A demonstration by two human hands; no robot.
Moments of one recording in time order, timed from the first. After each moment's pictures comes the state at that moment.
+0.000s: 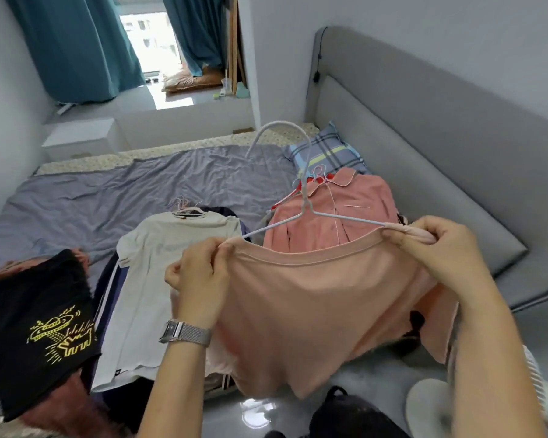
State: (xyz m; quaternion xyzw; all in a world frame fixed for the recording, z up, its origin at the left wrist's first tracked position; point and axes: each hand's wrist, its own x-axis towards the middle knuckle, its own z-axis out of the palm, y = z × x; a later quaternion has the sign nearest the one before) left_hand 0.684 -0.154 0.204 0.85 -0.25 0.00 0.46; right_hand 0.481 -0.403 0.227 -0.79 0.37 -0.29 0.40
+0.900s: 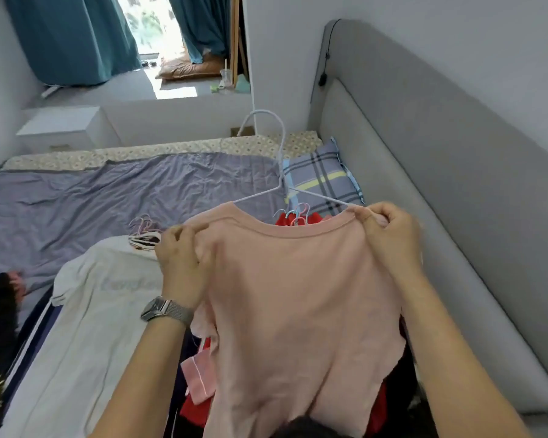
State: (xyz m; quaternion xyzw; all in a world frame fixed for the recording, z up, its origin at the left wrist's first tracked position) left_hand 0.835 -0.440 0.175 0.91 -0.18 0.03 0.37; right_hand 0.689 -0.709 0.190 -0.80 0.36 -0.29 0.38
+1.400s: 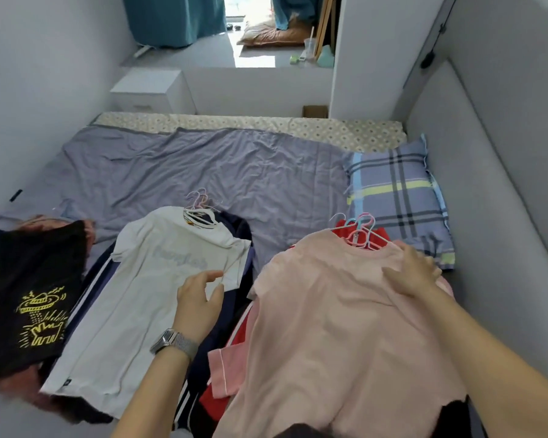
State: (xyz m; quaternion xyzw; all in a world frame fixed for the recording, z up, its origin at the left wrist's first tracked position) left_hand 0.870 -0.407 0.109 0.93 -0.03 -0.08 0.35; right_hand 0.820 -0.788 0.038 -0.89 0.38 0.11 0.22
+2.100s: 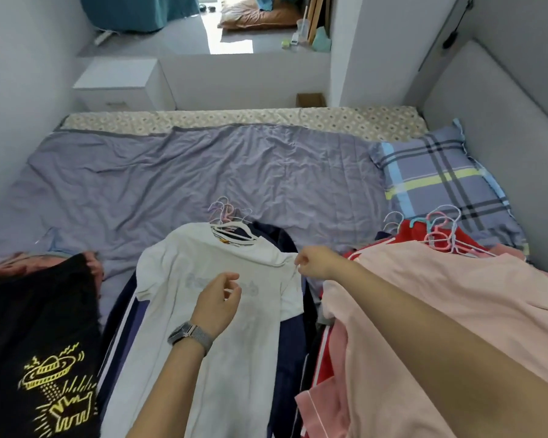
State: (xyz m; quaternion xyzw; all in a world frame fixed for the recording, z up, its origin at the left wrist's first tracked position) left_hand 1.100 -0.234 0.017 0.89 -0.10 -0.22 0.38; right_hand 1.083 -0.473 0.012 -0.90 0.16 0.28 0.28
